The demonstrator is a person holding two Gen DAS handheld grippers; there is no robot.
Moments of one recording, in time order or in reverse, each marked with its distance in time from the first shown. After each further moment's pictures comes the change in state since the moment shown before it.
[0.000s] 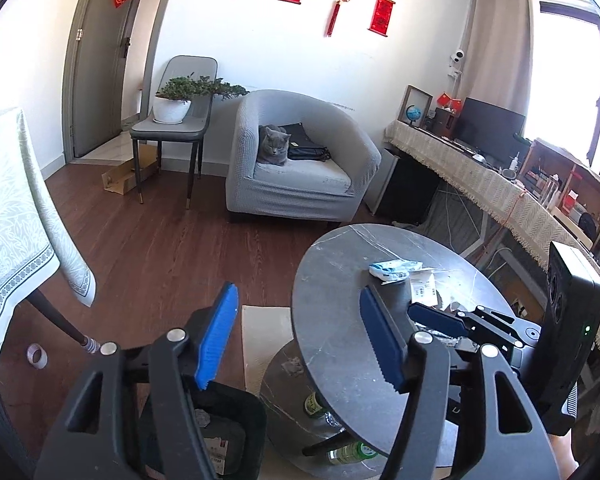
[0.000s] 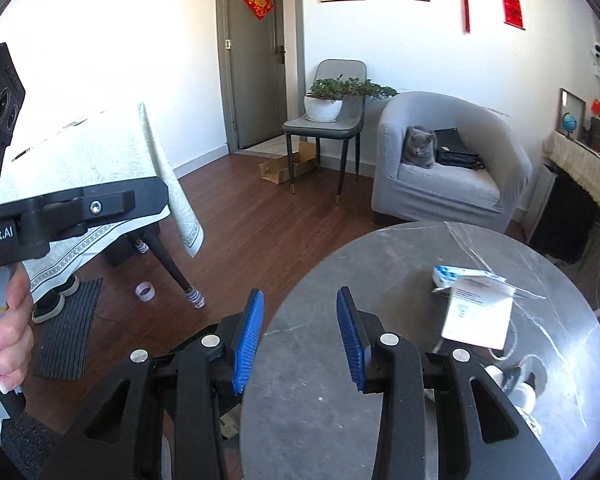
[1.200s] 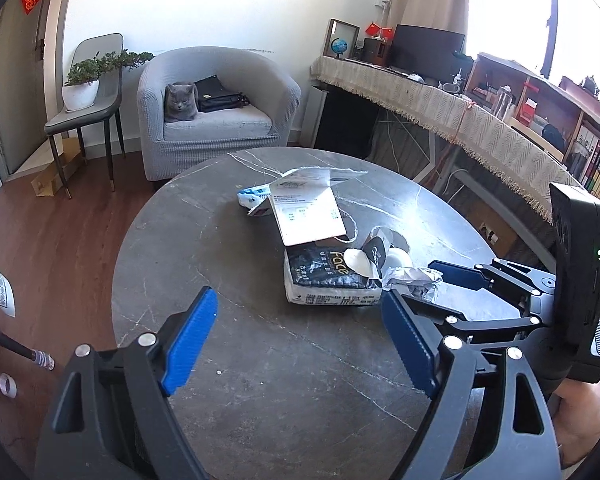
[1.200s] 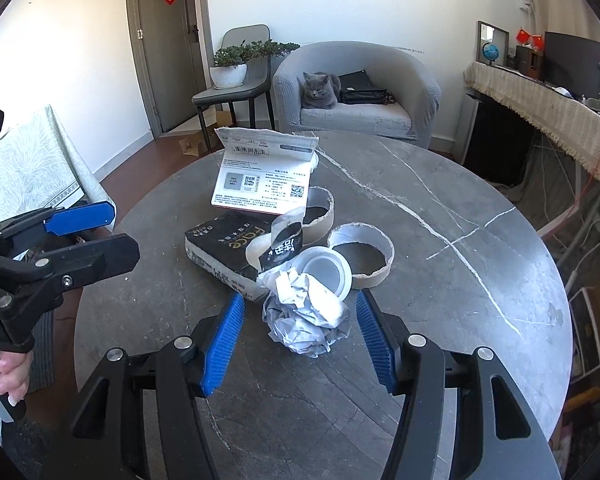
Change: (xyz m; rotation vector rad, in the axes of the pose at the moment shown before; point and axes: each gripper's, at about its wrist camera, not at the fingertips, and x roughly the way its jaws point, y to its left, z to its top) left arm 0.104 -0.123 -0.057 0.189 0.174 -0.166; right arm -0.036 -0.126 -0.088 0.179 0.130 -0.174
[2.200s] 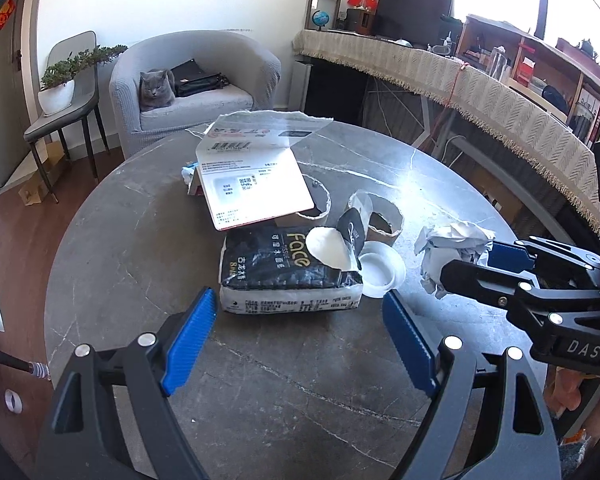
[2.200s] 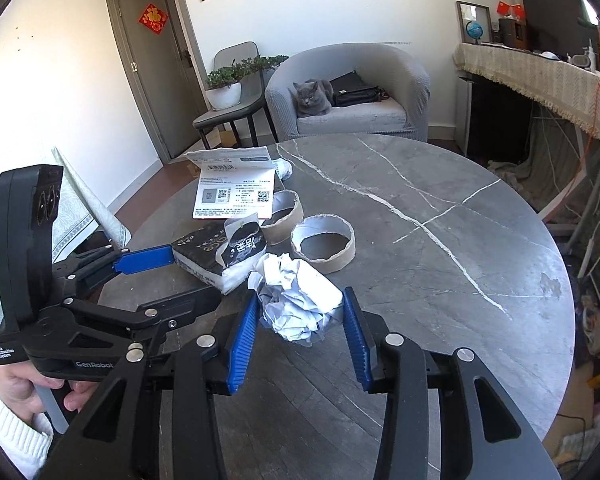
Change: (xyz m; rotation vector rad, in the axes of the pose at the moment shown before) left arm 0.061 -0.030 -0.004 0.074 0.081 0.001; right arm -0.023 -0.046 -0.012 0.120 -0.055 0.094
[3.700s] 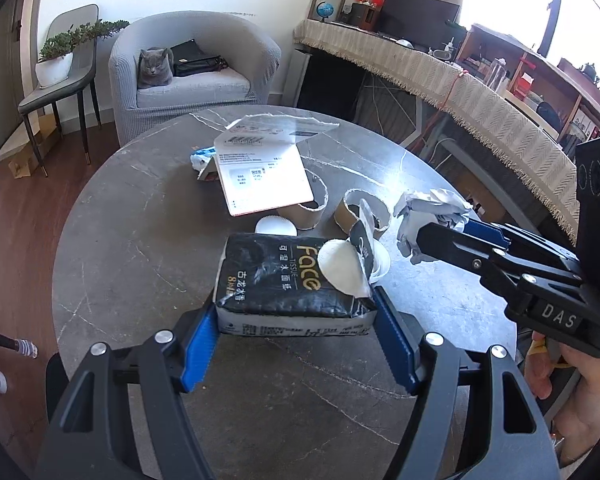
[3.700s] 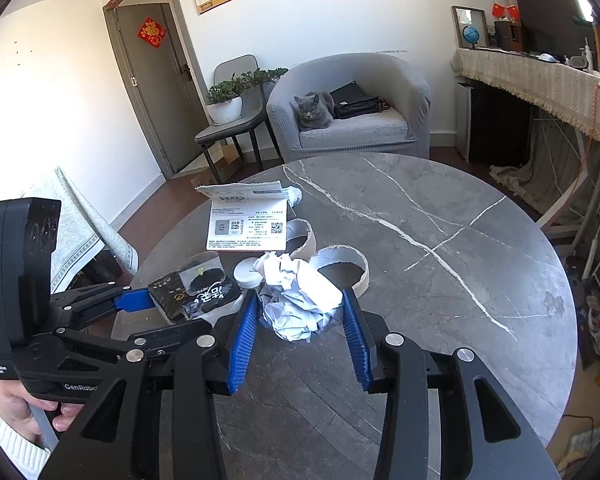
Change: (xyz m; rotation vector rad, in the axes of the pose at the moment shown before) left arm -0.025 0.015 0.002 -0.067 0.052 -0.070; right arm -0.002 0.014 0.017 0.025 -0.039 0.017
